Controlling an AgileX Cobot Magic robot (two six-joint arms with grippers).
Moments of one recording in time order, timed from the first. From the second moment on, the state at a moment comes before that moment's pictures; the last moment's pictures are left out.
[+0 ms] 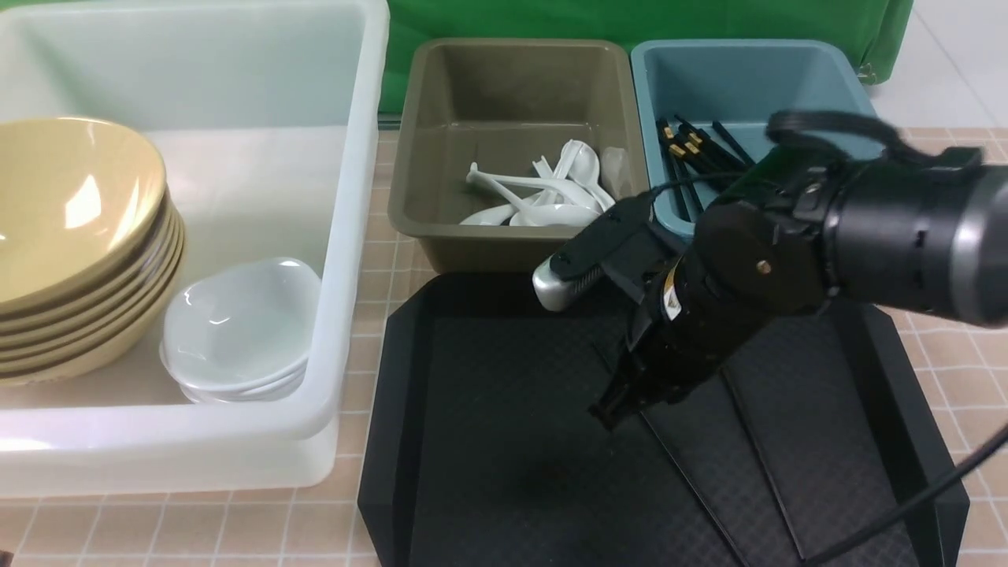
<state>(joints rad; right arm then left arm) 0.66 1.77 -1.21 -0.12 0.76 0.03 -0.03 -0.01 -0.18 -0.31 0.02 0.50</state>
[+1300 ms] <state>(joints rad) 0.38 1.55 -1.22 0.08 -0.23 -0.25 -0.03 -0.01 -0.18 -0.31 0.02 0.50</state>
